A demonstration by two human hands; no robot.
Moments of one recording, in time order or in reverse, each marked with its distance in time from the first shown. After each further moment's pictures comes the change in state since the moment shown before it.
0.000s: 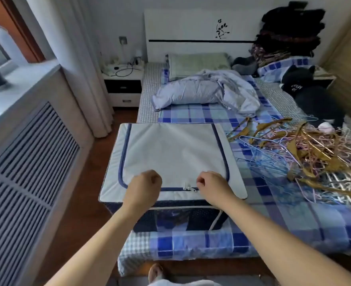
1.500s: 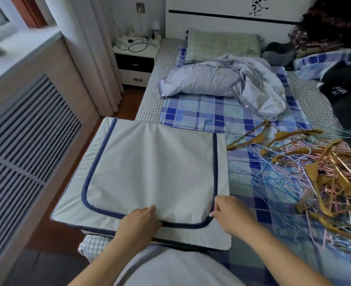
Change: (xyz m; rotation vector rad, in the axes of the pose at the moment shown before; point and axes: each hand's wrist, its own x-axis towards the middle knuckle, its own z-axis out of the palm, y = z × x) left_hand 0.040 0.026 0.117 0.493 -0.381 -0.086; right_hand 0.079 0.115 -0.067 -0.270 -0.383 0.041
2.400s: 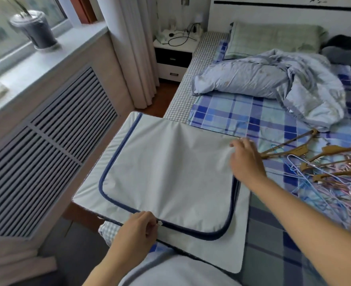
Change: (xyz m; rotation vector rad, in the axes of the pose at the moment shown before) left_hand -0.038 -0.007 0.003 -0.357 0.249 -0.117; right_hand 0.159 -0.005 -0.065 0.073 0.564 -0.287
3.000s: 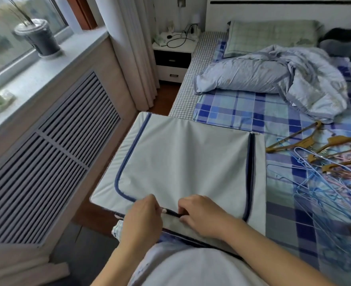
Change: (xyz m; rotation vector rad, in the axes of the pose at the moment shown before) left_hand 0.014 -0.008 -0.026 0.123 0.098 -0.223; right_hand -0.127 -0.142 0.032 0.199 -0.624 -0.421
